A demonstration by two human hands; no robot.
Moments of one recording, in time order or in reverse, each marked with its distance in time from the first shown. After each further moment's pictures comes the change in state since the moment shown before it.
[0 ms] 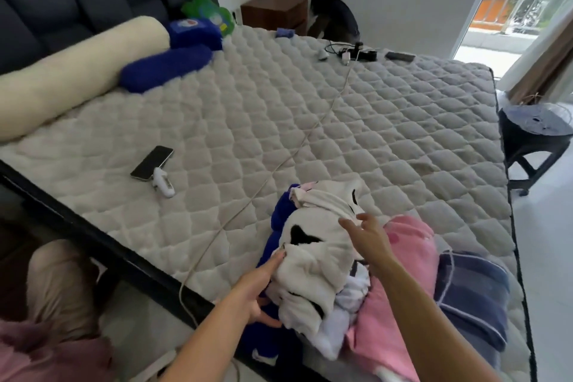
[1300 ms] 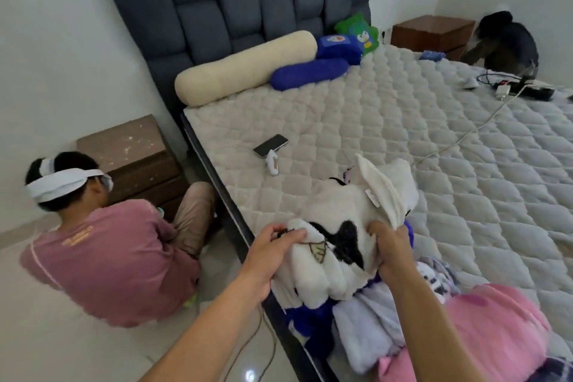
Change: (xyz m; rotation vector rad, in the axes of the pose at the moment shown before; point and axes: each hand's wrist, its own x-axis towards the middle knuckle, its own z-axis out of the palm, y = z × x) left_hand -0.097 -0.032 -0.003 -0.334 0.456 0.632; right_hand -0.020 -0.040 0.044 0.414 -0.336 0.024
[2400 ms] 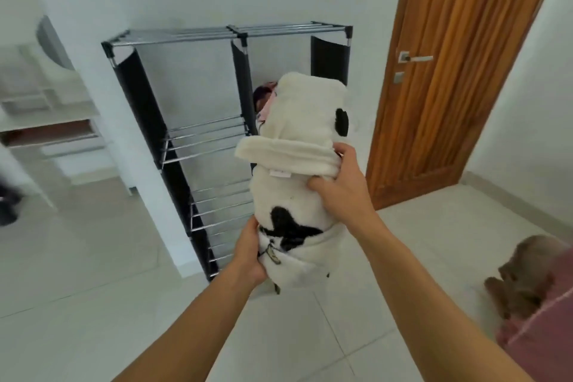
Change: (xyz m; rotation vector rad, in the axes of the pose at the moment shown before) left_hand -0.544 -0.272 -0.470 -1.293 1.313 0.568; right_hand -0.749 0.261 0.303 -0.457 -2.142 -0.677
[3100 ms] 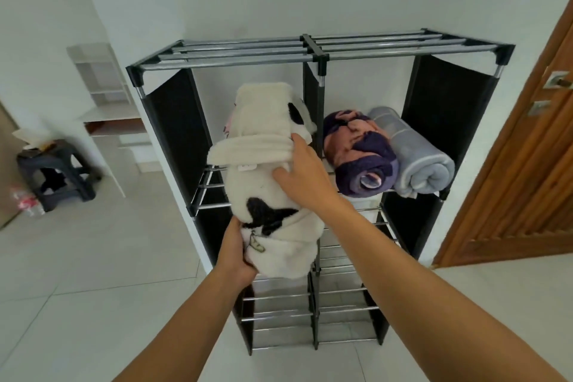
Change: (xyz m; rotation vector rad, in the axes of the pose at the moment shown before) left_hand 0.174 0.175 -0.057 -0.198 0.147 0.250; right_hand 0.269 -0.001 0.199 -0.261 -0.422 -0.213
